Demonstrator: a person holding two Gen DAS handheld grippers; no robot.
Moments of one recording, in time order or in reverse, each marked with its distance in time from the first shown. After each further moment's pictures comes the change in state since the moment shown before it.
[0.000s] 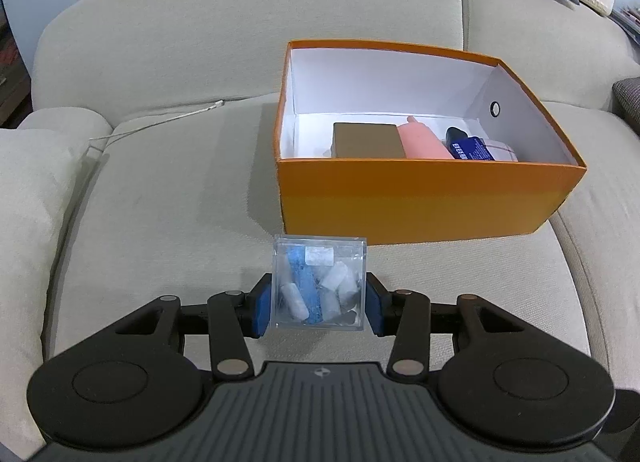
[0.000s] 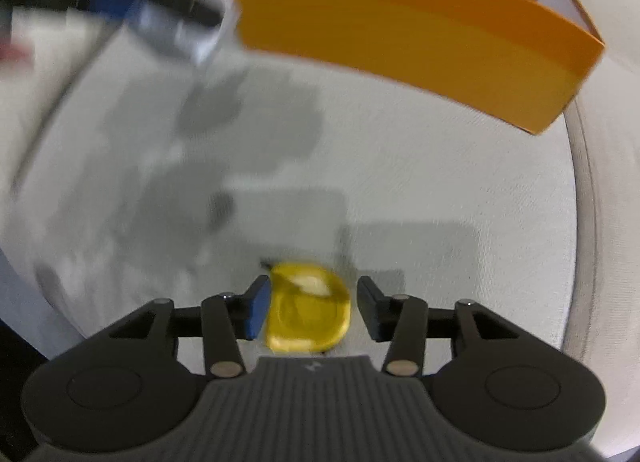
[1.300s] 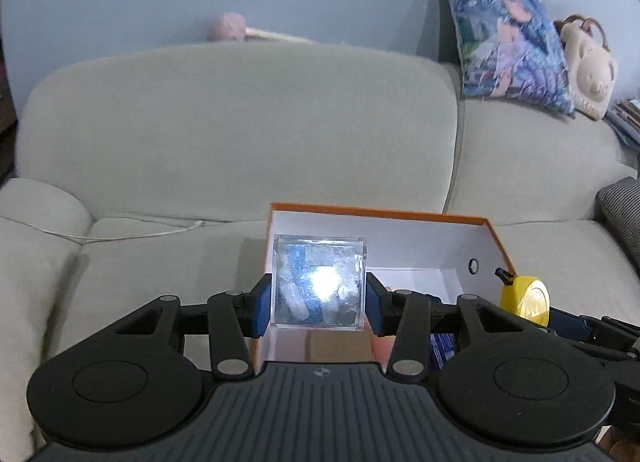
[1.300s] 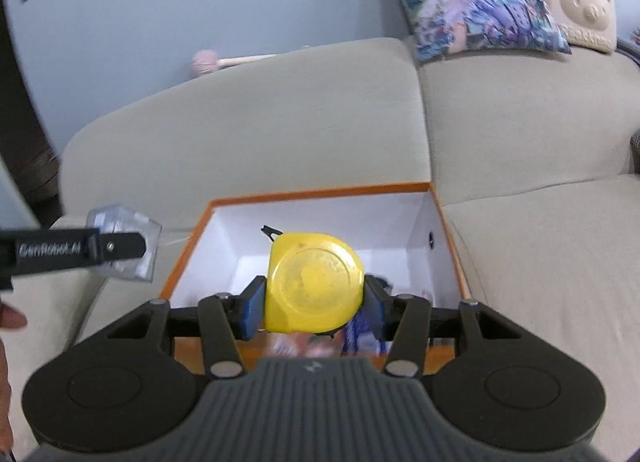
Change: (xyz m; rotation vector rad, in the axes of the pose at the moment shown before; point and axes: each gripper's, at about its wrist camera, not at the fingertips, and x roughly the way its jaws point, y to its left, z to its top) left arm 0.001 0.002 0.126 -0.081 -0.198 -0.086; right arm -0.095 -0.131 0.142 0.365 -0.520 -0.045
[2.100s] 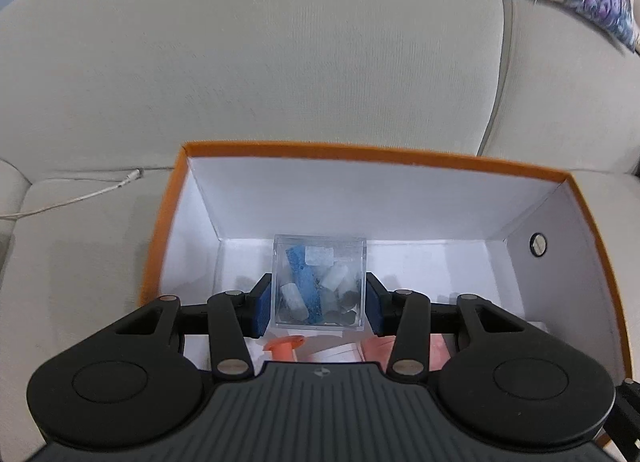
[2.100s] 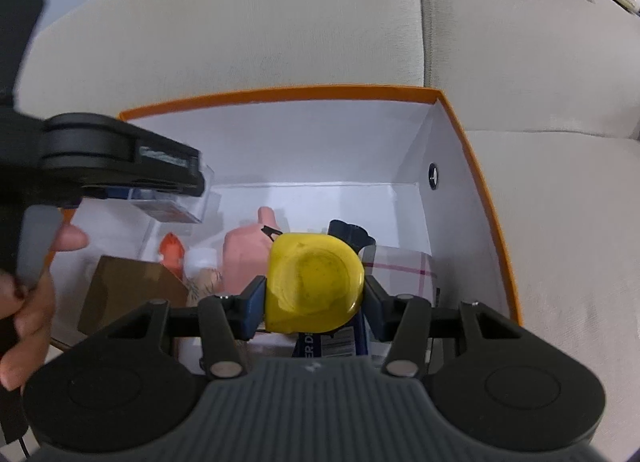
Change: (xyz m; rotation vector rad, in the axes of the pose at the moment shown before) left arm 0.156 -0.023 0.006 0.025 0.242 0.024; right arm 0.103 -0.004 -0.014 -0.072 0.241 -0.111
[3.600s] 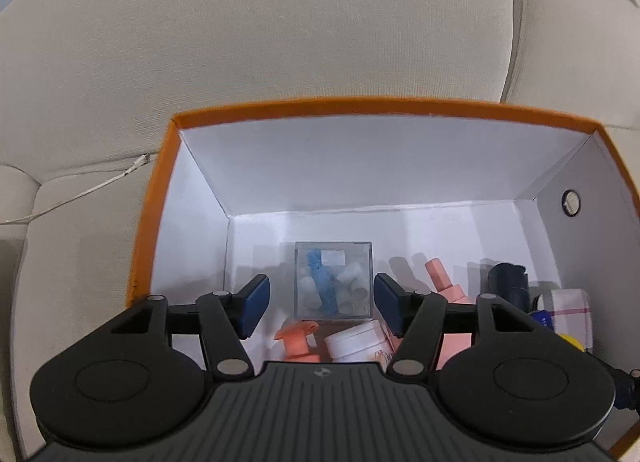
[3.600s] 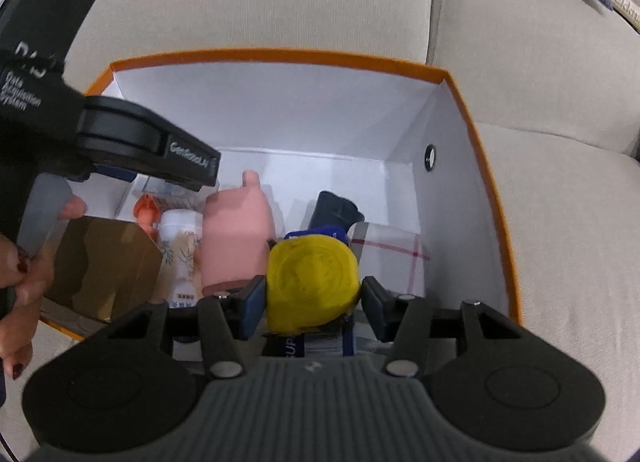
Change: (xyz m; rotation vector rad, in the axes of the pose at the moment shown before) left arm 0.022 -0.009 -0.004 0.063 0.073 0.075; right arm 0.007 0.004 -0.004 -0.068 0.050 -0.059
